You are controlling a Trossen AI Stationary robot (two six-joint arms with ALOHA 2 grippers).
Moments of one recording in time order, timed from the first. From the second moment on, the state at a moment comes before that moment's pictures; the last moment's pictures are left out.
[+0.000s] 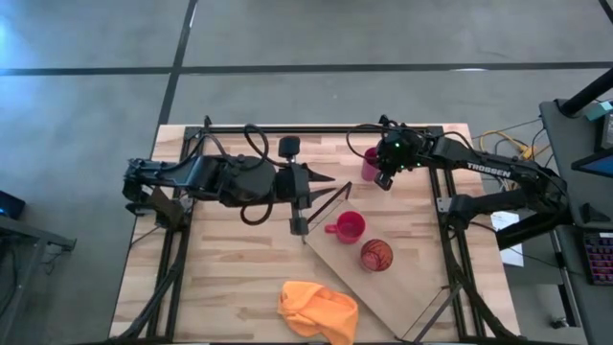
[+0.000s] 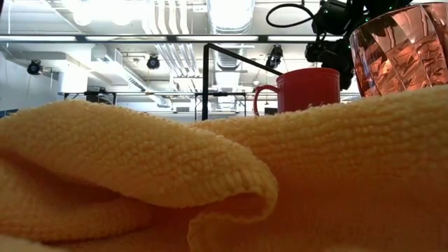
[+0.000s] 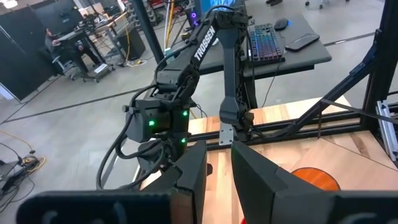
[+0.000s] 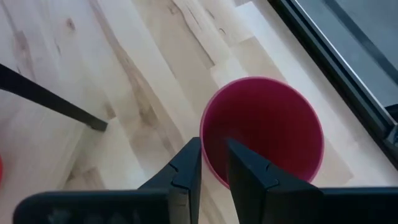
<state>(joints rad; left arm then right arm) -0.24 1.69 2.13 -0.70 -0.45 0.17 -0.49 1.14 0.84 -0.62 0.02 -0.02</state>
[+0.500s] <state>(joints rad) -0.24 1.69 2.13 -0.70 -0.45 0.17 -0.49 1.14 0.84 -0.62 0.00 -0.03</state>
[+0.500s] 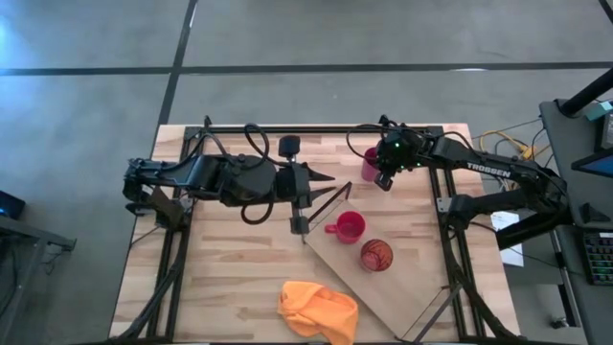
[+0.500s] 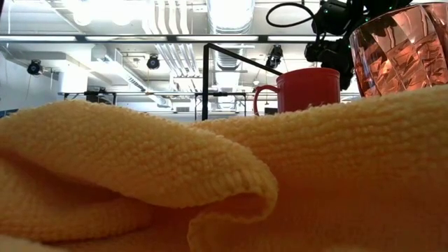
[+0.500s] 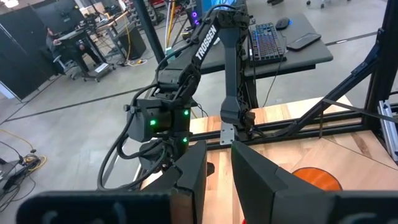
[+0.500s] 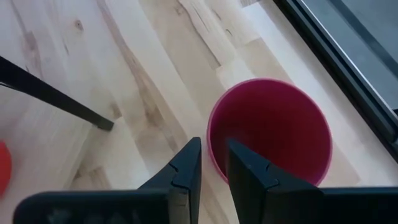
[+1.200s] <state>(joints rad) -0.24 1.69 2.13 -0.70 -0.45 0.17 -0.49 1.22 0.84 -0.54 0.01 -0.04</state>
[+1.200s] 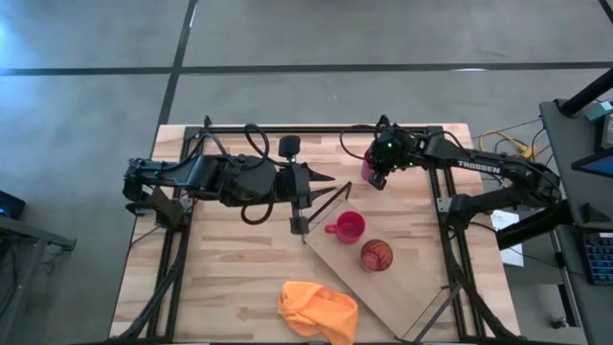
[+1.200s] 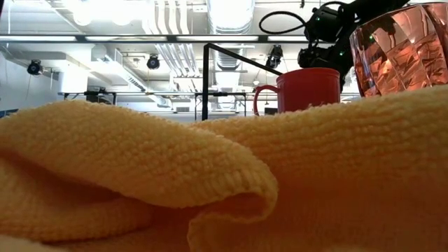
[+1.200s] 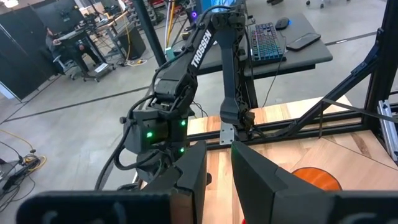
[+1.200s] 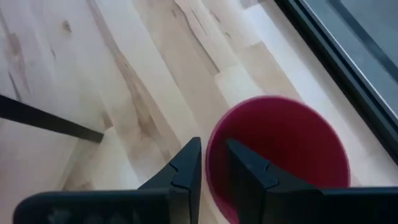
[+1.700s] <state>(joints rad) -0.24 1.69 2.13 -0.70 -0.45 0.17 -0.48 1.29 0.88 -0.61 0.02 0.01</state>
